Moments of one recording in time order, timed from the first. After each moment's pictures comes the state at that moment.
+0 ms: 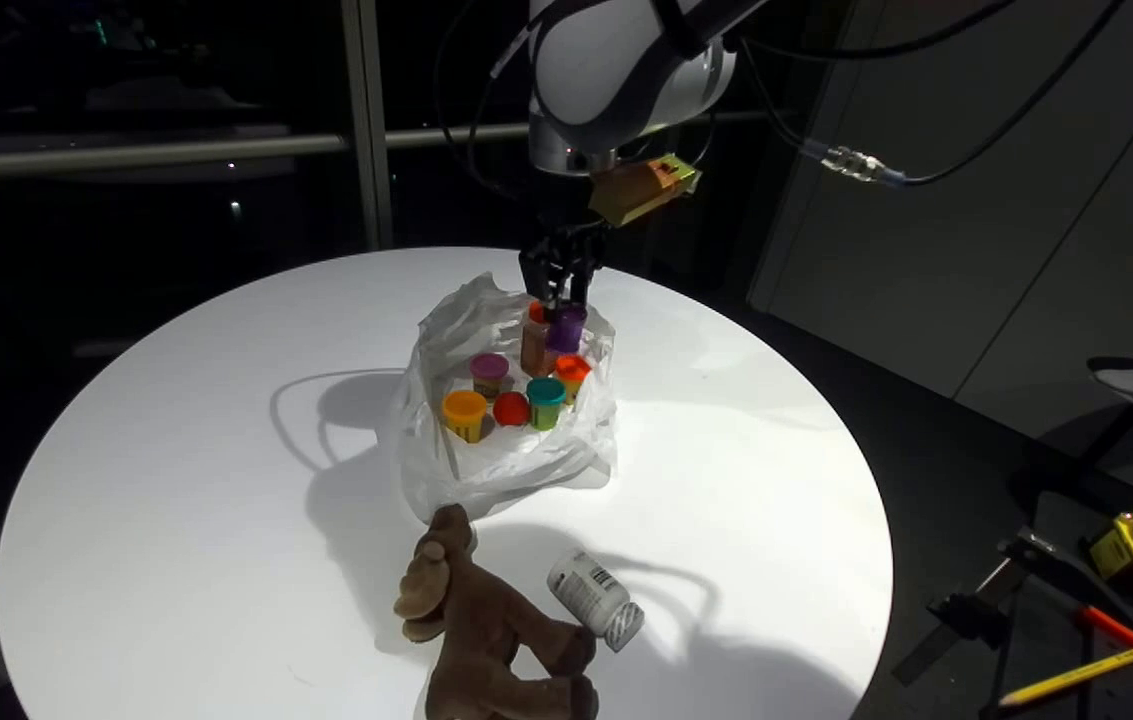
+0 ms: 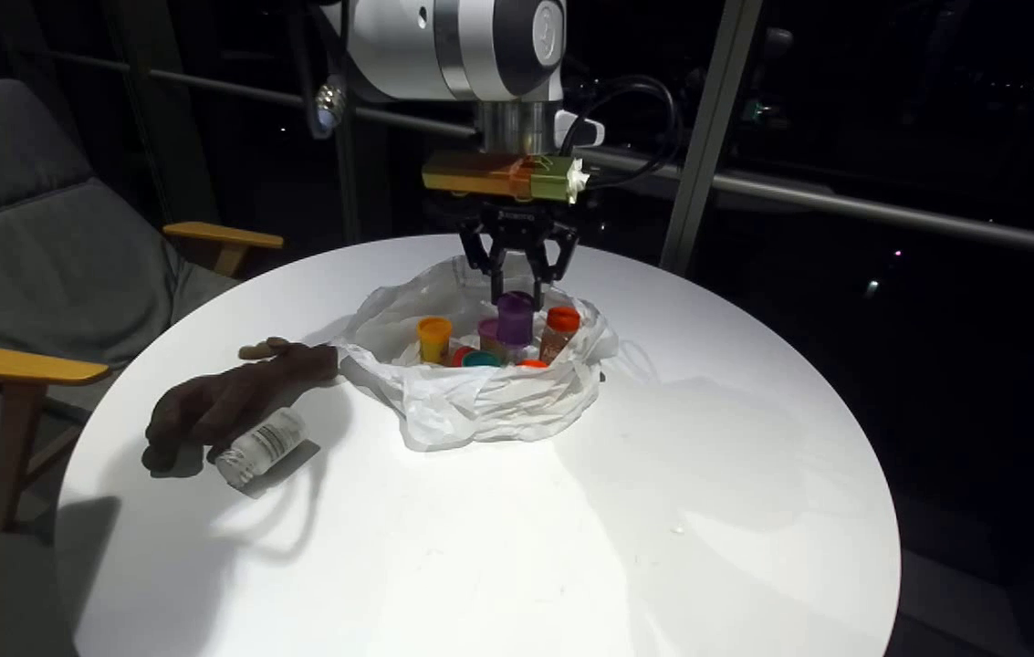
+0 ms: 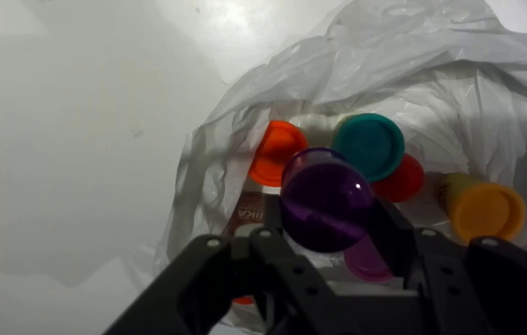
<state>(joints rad) 0.04 0.78 0.00 -1.51 -0.15 2.28 -0.02</state>
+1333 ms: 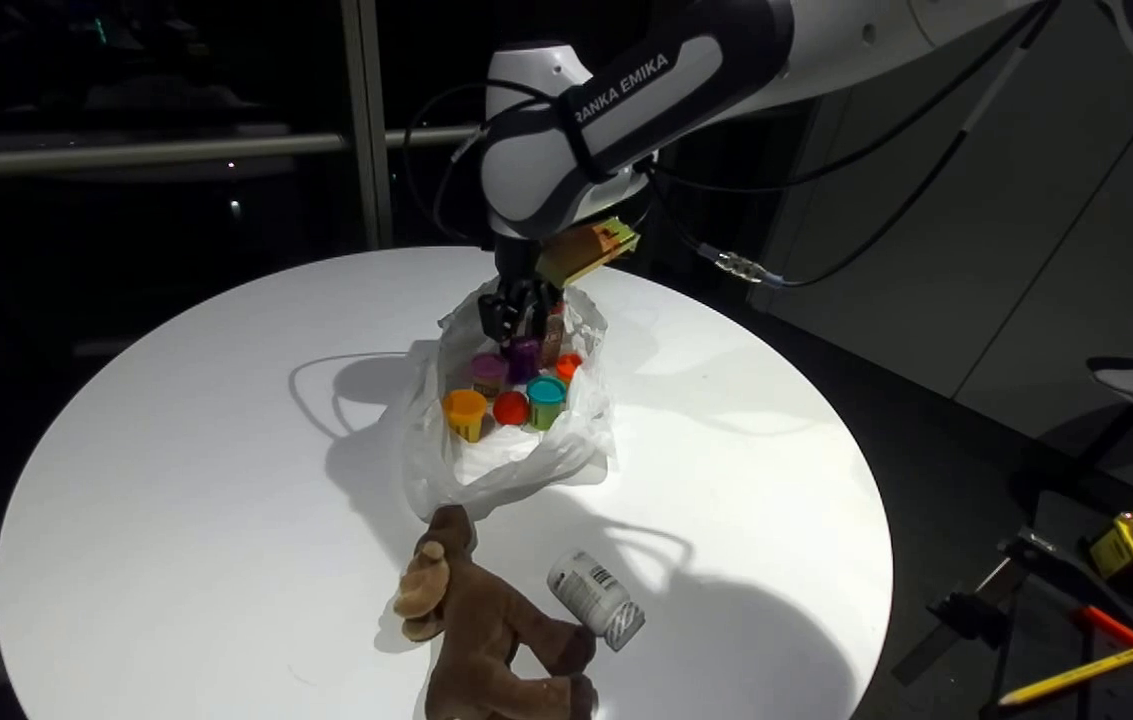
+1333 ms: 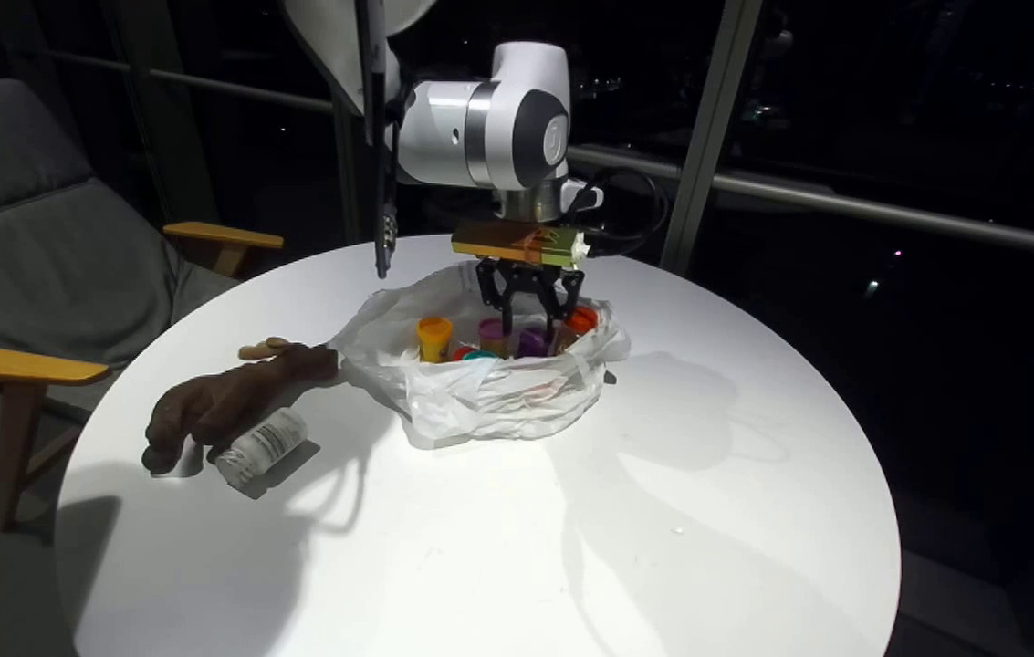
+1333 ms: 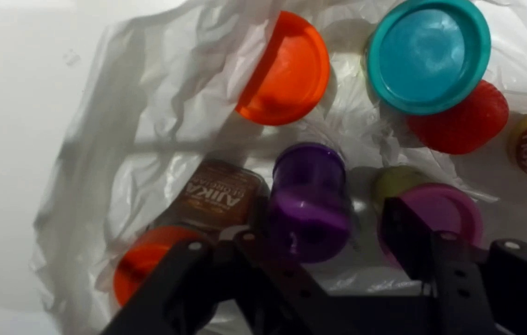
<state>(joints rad) 0.04 1.12 0.00 -1.10 -0.14 2.26 -0.02</state>
